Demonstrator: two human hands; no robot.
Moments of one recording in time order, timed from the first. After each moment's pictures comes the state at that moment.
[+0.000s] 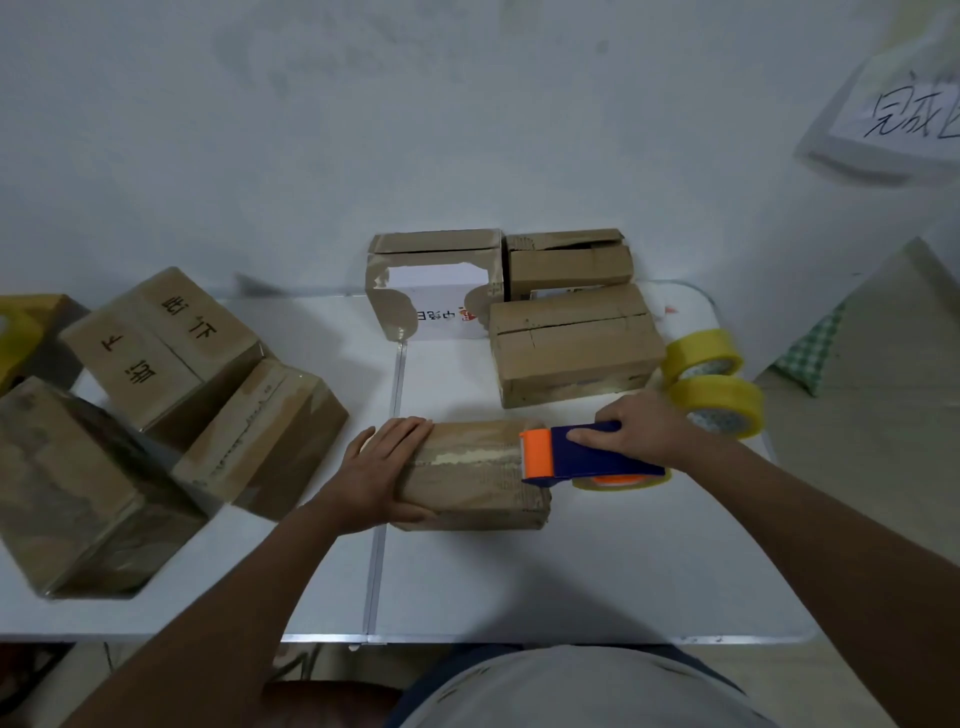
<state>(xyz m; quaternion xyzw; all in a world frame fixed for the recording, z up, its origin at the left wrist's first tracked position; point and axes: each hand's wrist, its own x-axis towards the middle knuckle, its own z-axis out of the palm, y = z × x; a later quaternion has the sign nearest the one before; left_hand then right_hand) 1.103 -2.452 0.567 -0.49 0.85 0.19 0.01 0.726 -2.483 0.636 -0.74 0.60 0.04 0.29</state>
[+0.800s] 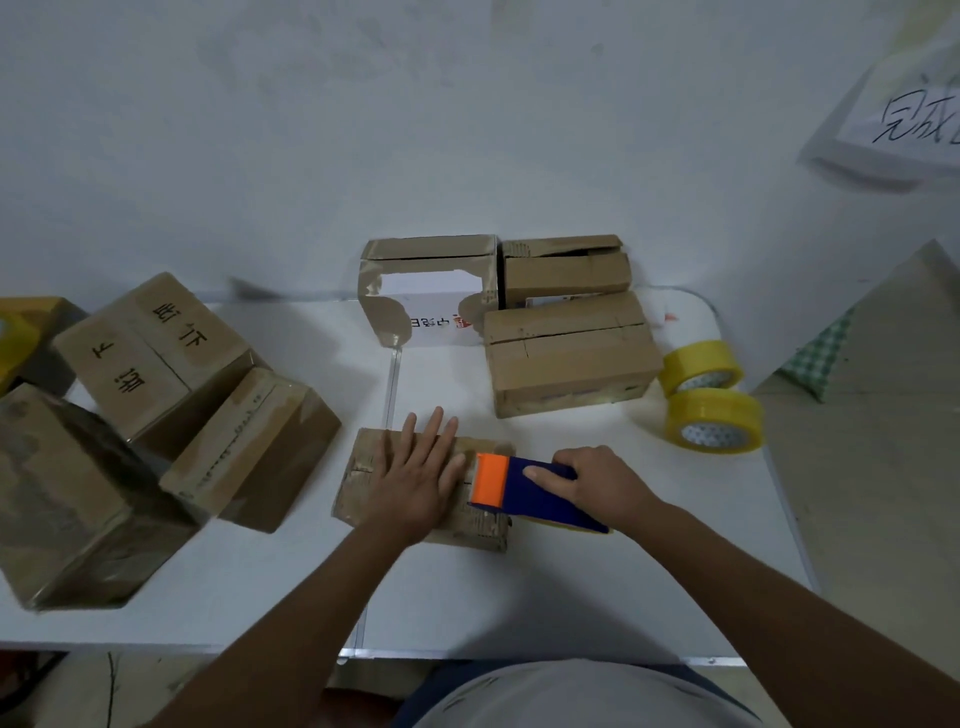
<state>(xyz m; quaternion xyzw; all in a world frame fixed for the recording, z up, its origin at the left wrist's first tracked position) 1.025 -2.445 0.567 -0.60 0.79 0.11 0.07 0.761 -2.450 0.599 -0.71 0.60 -0.04 0.37</state>
